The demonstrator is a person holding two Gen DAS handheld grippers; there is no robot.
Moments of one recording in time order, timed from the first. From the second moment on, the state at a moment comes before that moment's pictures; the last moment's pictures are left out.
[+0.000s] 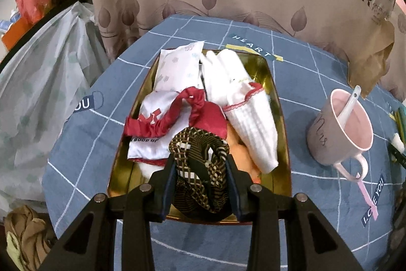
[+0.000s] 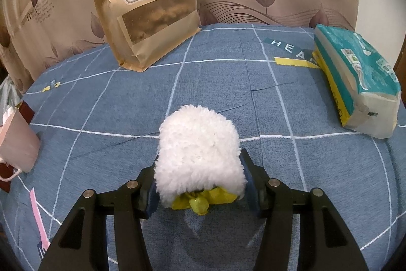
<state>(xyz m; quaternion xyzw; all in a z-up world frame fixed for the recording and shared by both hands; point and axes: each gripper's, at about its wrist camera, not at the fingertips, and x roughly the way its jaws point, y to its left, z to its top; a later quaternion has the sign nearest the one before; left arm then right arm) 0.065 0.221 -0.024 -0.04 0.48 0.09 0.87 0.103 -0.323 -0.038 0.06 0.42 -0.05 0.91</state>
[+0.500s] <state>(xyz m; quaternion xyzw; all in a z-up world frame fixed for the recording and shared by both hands) 0.058 0.234 -0.032 -0.05 0.47 0.09 0.87 0.106 -0.312 -0.040 0.02 0.42 -0.07 0.90</state>
